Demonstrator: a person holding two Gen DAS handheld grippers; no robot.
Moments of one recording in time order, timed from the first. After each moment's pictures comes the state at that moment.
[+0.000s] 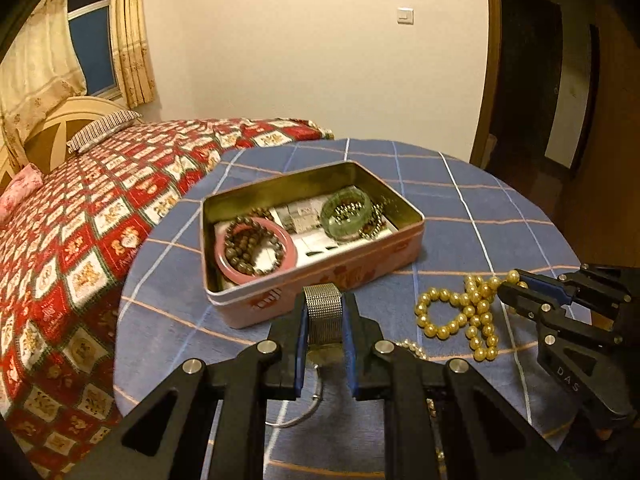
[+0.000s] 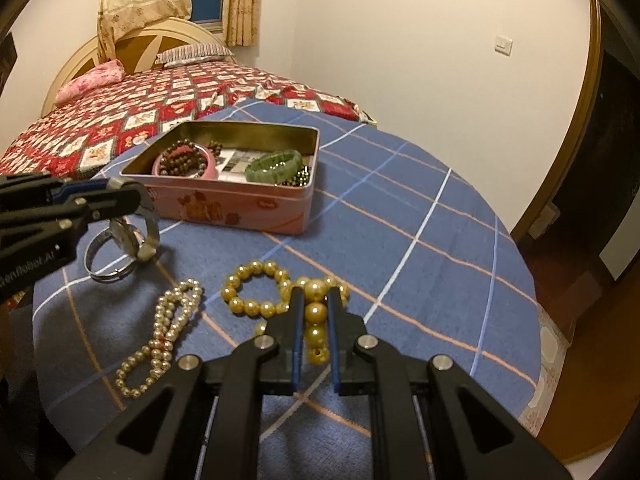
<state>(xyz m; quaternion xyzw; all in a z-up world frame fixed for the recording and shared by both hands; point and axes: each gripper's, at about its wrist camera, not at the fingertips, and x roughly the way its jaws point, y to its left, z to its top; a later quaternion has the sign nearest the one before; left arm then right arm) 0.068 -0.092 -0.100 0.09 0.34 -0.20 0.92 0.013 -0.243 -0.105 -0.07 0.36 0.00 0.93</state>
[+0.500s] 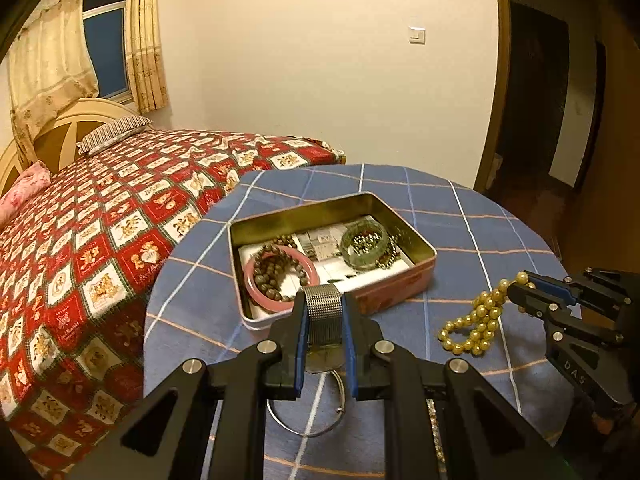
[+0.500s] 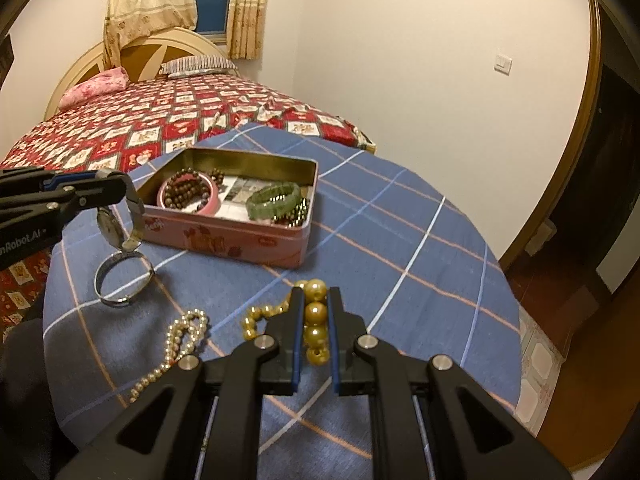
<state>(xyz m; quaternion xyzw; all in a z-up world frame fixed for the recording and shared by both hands) 0.072 -0.072 -0.071 0.07 0.32 -0.19 0.93 0.017 -0.240 -0.078 -0.08 0.33 0.00 0.94</state>
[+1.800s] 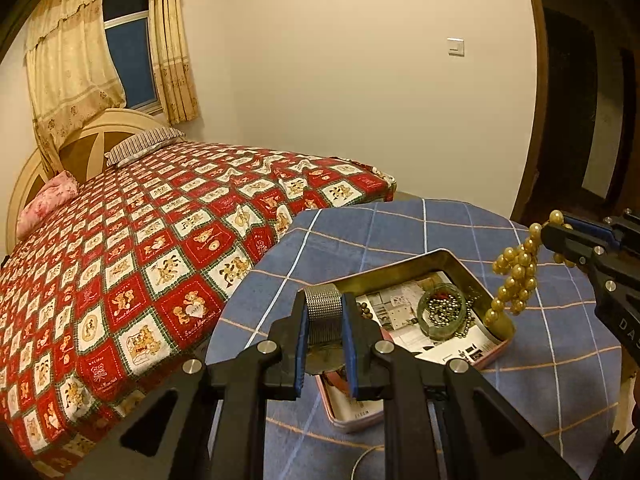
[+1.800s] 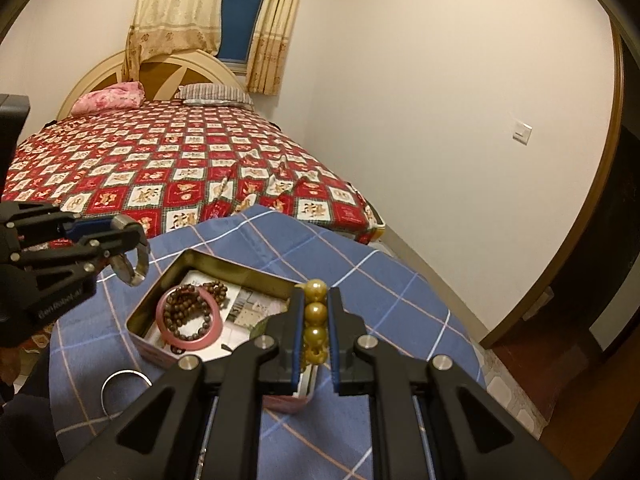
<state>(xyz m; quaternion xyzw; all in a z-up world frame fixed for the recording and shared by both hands) 0.154 -0.051 -0.041 0.08 0.30 -0.13 0.94 0.101 -0.200 -0.010 -0.14 0.27 0.02 0.95</state>
